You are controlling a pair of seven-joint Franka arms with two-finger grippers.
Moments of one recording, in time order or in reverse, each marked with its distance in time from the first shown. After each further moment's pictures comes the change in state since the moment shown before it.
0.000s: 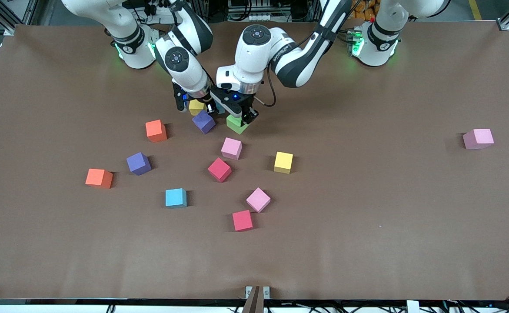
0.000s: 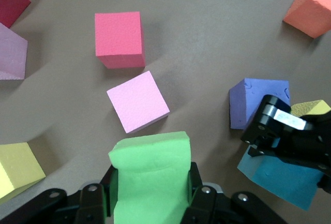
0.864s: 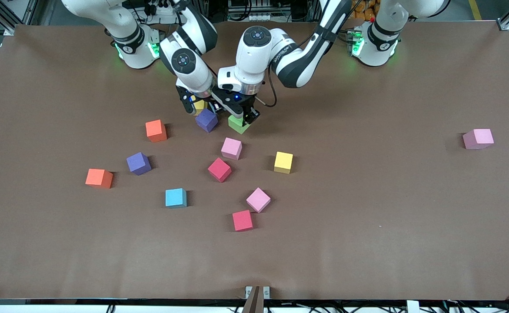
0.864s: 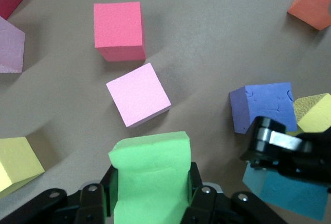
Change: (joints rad) left arm -0.001 0.000 0.000 -0.014 0.000 0.000 0.000; right arm 0.015 0.020 0.003 0.033 0.000 -0.052 -0.163
